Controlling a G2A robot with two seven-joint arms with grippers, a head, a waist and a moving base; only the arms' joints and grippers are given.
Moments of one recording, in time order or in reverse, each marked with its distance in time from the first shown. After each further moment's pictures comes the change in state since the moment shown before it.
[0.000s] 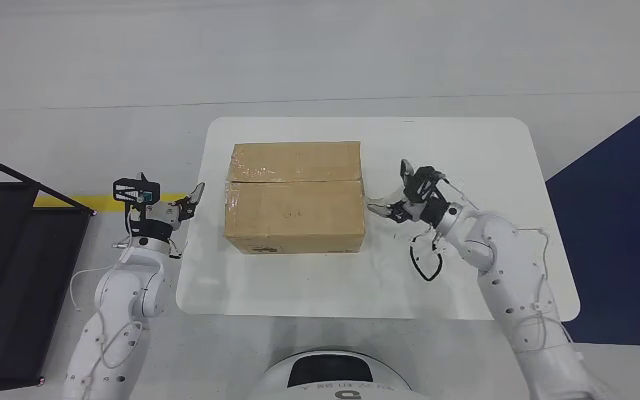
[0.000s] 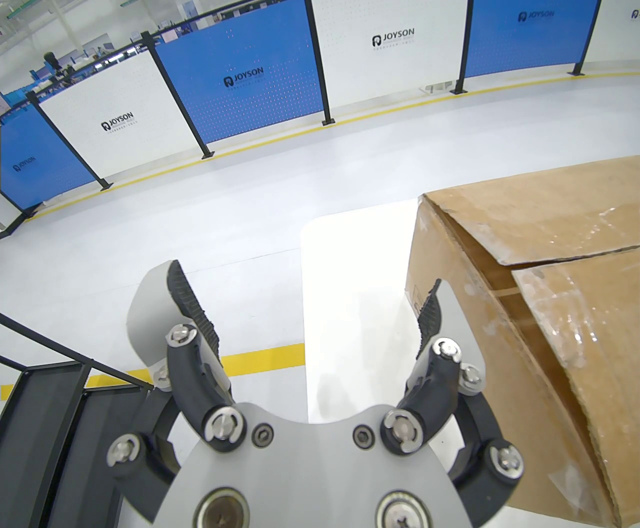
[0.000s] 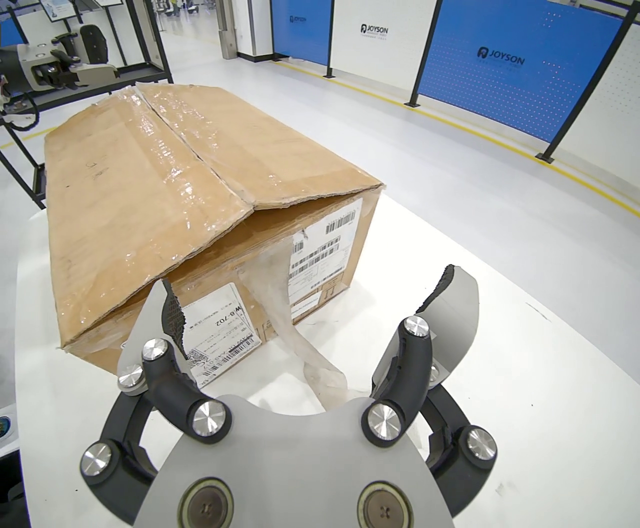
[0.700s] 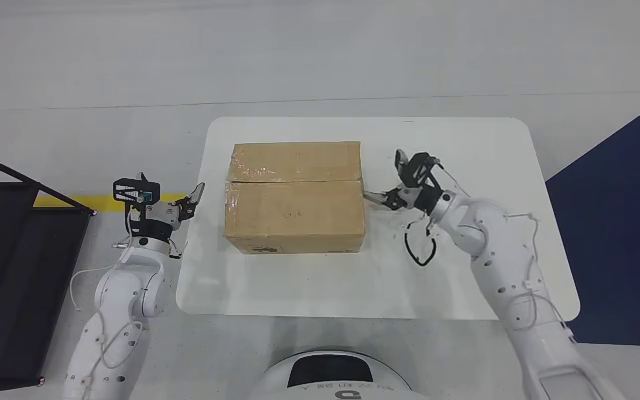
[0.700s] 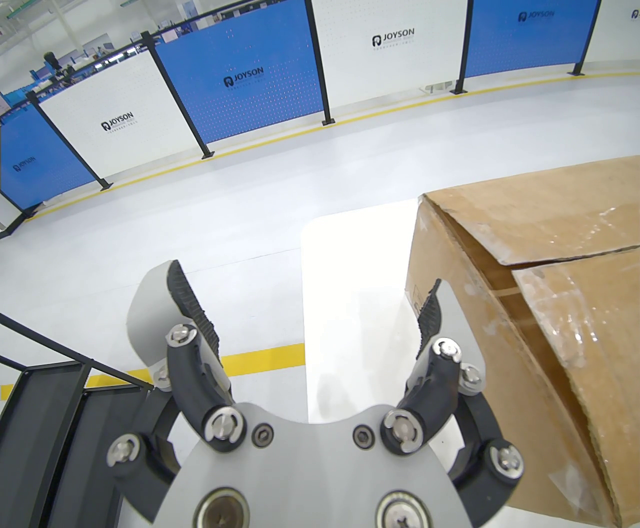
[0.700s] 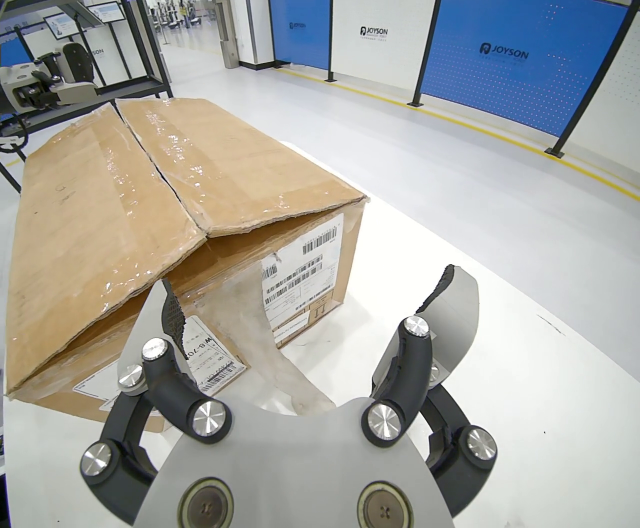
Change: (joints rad) left arm 0.000 0.000 0.000 0.000 0.000 0.000 0.000; right arm 0.127 -0.013 -0.081 0.145 0.044 -0.004 -0.033
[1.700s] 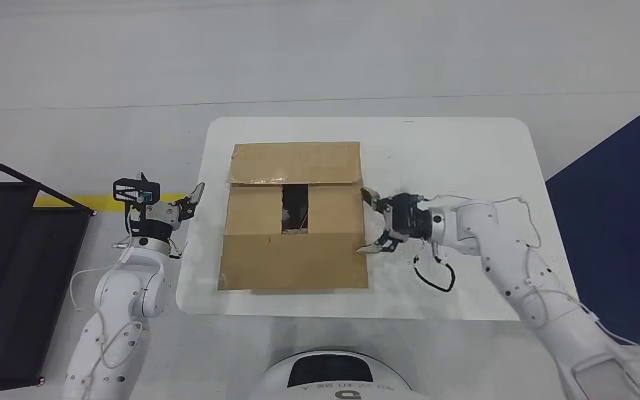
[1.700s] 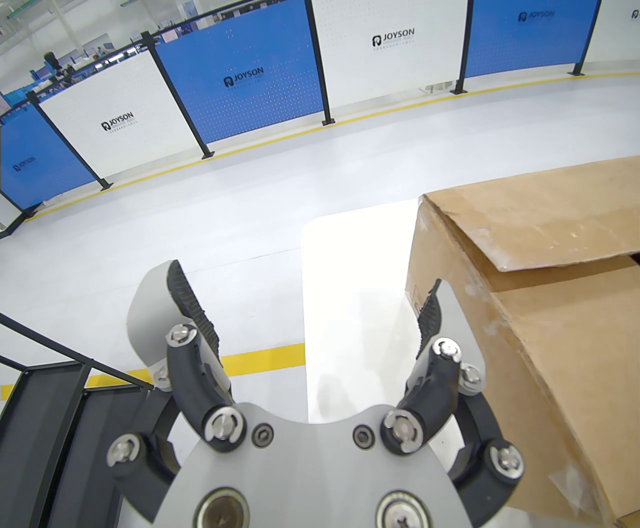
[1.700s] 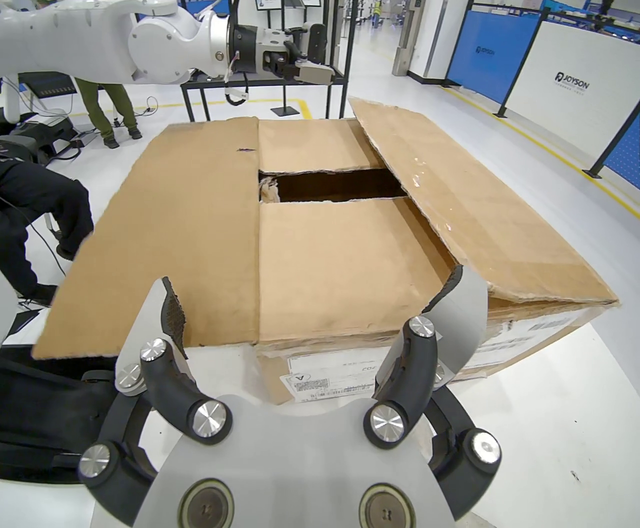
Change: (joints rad) left arm 0.000 0.000 0.000 0.000 0.000 0.000 0.000; right arm 0.108 0.222 -0.333 -0.045 -0.114 -0.272 -0.357
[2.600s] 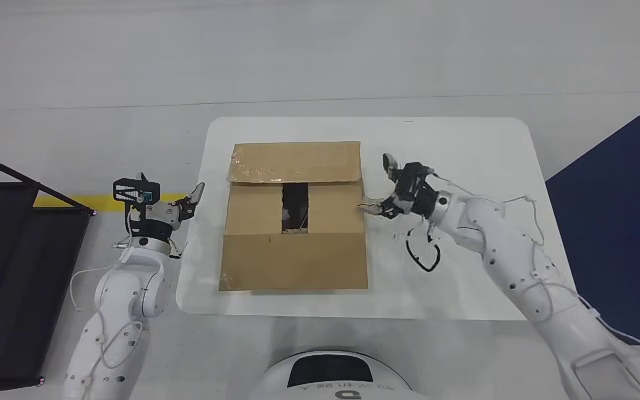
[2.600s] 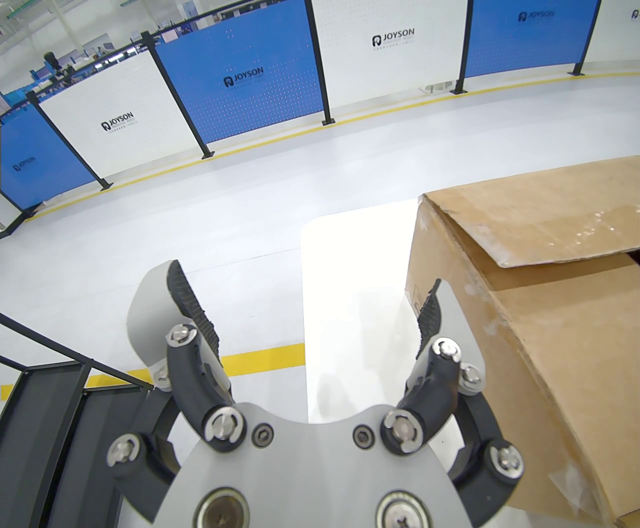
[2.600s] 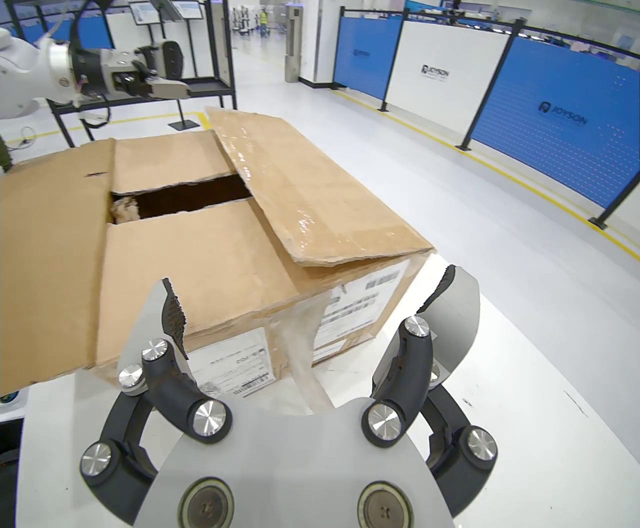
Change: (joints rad) left arm 0.000 0.000 0.000 0.000 0.000 0.000 0.000; right arm 0.025 -0.023 0.000 0.032 0.164 0.364 0.149
